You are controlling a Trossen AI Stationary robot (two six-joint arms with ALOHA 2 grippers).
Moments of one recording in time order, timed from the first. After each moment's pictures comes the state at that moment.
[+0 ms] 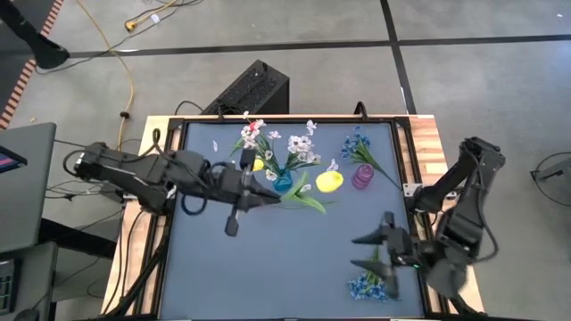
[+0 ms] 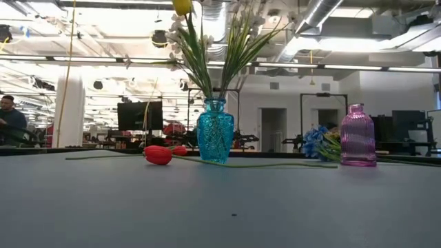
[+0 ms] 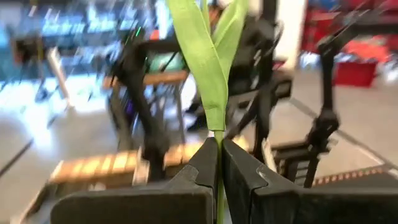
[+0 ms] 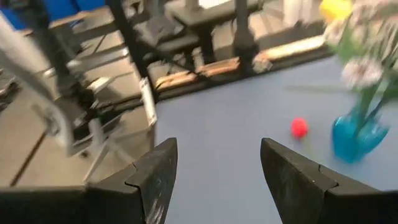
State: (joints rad) left arm -0.27 1.33 1.47 -0.16 -0.11 0.05; right arm 0.98 1.32 1.34 -0.60 0.96 0.77
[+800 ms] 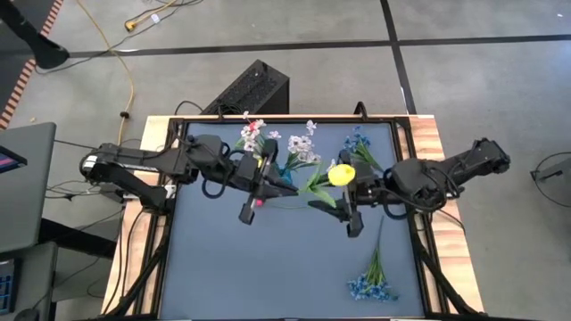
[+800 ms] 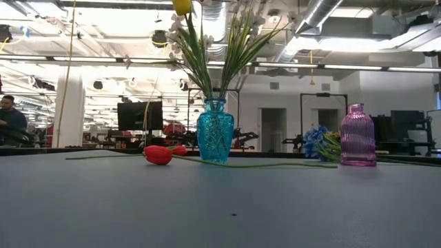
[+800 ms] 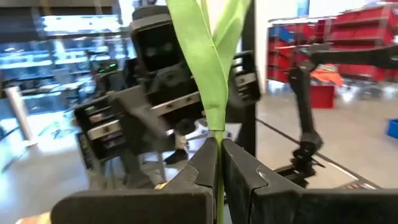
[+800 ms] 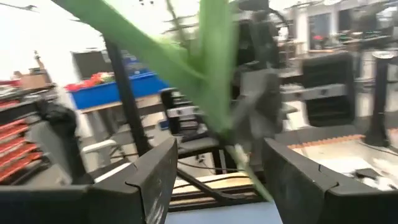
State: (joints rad) left arm -0.12 1.43 1.47 0.05 0.17 0.06; right arm 0.39 1.28 1.35 0.05 0.35 0.17
